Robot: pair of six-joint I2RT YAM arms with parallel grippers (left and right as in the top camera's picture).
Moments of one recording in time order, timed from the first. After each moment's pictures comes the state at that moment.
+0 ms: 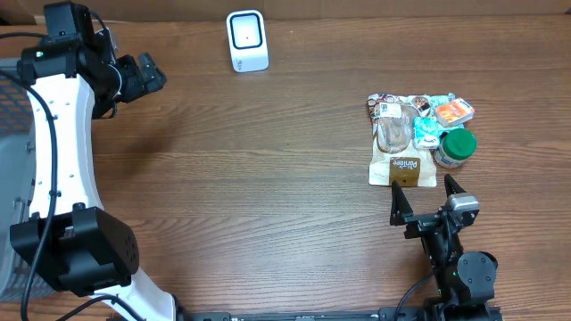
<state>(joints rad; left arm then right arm) 0.20 1.87 1.87 -1.15 0.15 -0.23 0.10 0.01 0.02 -0.03 -0.05 0.10</state>
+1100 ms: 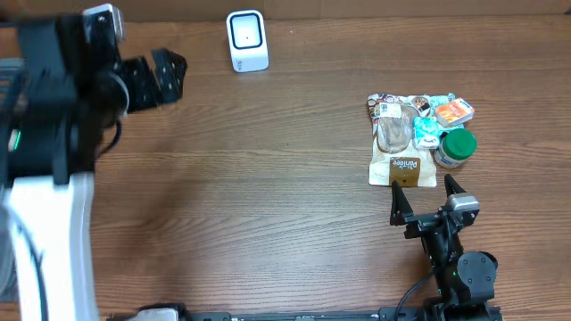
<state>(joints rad) 0.03 1.40 1.85 -1.15 0.14 -0.22 0.10 0.01 0.02 -0.03 -0.05 0.10</state>
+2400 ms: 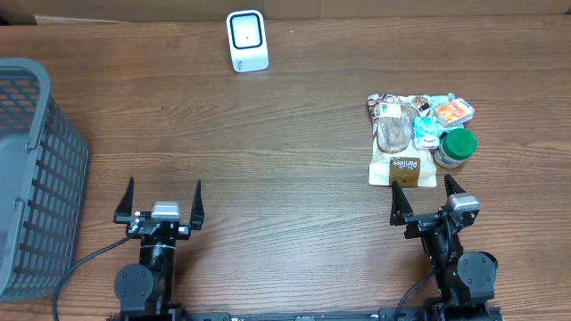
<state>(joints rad) 0.03 0.04 0.02 0.06 0.02 0.26 0.10 0.01 0.02 -0.03 -0.05 0.10</state>
